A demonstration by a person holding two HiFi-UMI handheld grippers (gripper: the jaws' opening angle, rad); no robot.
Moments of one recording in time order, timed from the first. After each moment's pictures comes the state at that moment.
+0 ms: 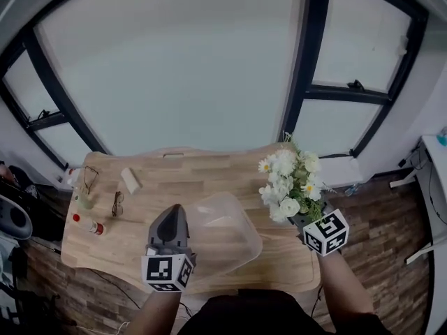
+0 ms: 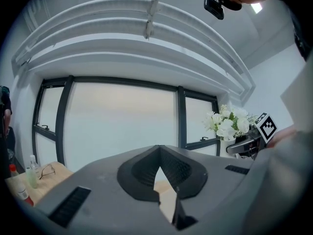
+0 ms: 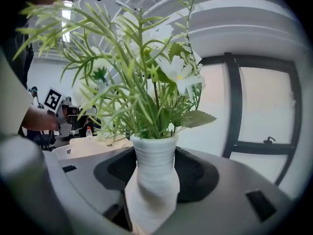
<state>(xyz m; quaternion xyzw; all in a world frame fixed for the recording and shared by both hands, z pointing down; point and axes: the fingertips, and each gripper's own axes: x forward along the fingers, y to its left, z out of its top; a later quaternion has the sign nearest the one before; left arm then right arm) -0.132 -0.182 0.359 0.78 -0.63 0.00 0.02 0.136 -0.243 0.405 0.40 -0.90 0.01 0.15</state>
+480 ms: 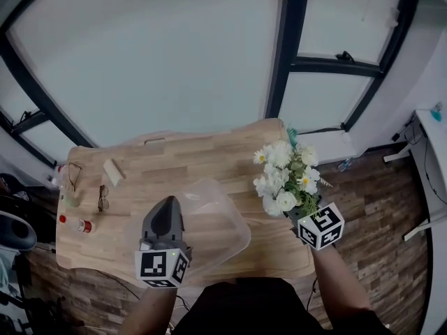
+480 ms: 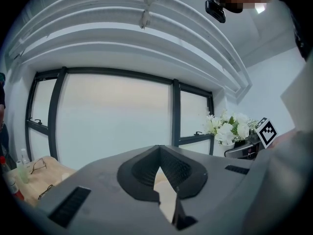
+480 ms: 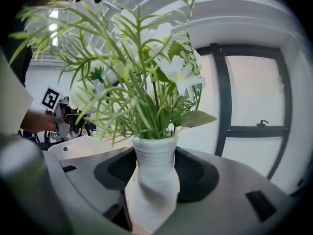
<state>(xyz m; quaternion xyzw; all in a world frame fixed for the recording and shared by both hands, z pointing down) -0.095 -0.200 0.388 0.79 -0.61 0.02 0.04 0.169 -0.241 0.453 0.43 -0.89 0.07 0.14</state>
